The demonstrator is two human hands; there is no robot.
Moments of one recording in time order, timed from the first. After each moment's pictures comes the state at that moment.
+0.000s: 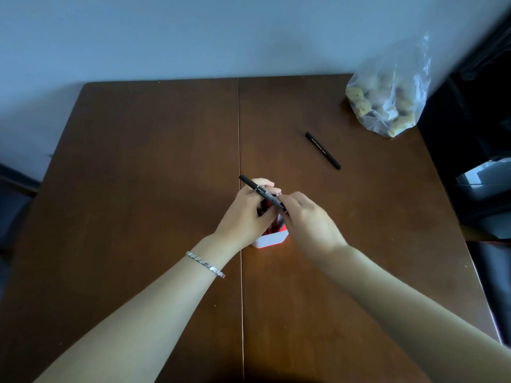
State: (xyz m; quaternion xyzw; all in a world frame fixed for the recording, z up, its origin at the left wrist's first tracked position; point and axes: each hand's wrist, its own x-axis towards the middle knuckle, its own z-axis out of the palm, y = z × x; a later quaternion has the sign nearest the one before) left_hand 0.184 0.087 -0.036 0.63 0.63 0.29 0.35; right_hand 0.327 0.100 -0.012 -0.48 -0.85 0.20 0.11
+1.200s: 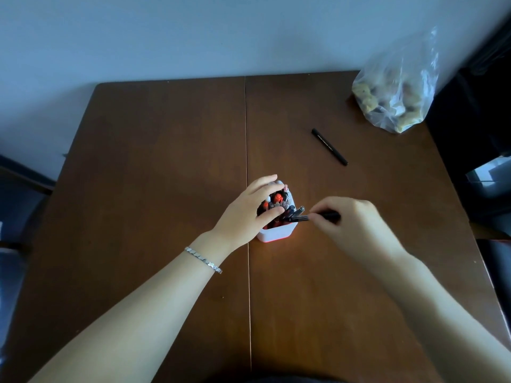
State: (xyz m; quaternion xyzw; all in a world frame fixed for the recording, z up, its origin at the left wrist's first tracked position) left_hand 0.170 0.074 -0.033 0.68 0.60 0.24 0.34; right_hand 0.366 0.085 0.027 -0.54 -0.77 0.31 0.15
